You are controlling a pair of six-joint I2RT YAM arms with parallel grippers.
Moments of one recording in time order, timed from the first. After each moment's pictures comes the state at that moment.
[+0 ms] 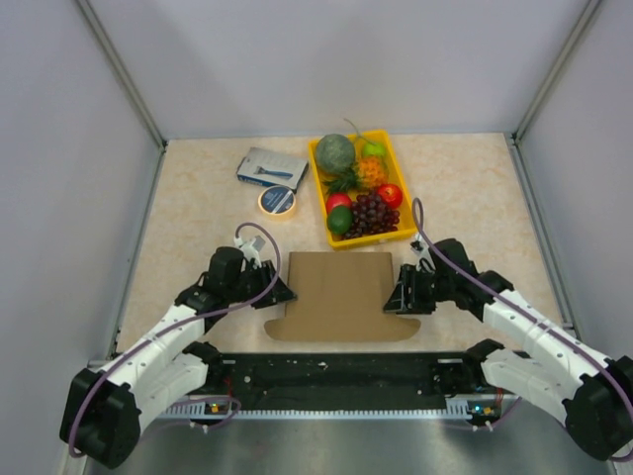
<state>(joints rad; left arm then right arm) -0.42 0.88 0.40 -0.24 0.46 -0.70 0.51 0.91 0.54 -0.55 -0.44 0.64</state>
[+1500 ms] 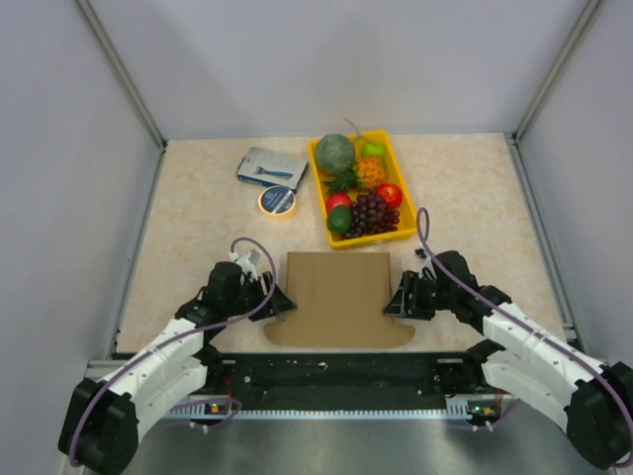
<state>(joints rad) -0.41 0.79 0.26 -0.21 0.40 -0.74 0.49 0.85 0.38 -0.38 -0.41 0.67</state>
